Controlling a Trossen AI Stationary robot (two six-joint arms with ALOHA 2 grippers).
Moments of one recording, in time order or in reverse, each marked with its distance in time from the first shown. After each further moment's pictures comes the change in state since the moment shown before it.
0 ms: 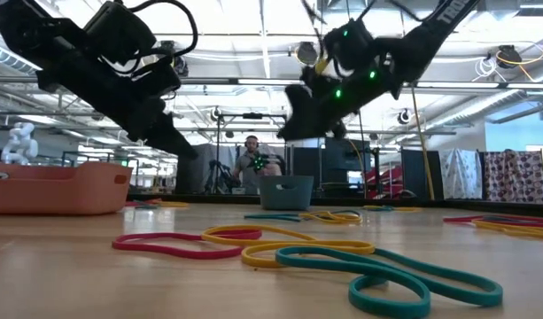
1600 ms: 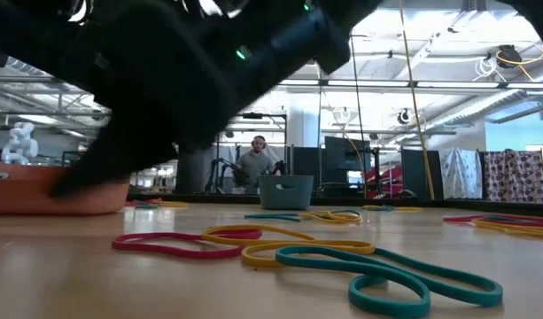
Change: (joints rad) left arm -0.409 -0.019 -0.001 0.122 -0.221 -0.095; right arm 0.595 0.653 0.796 -0.450 -0.126 -0.166
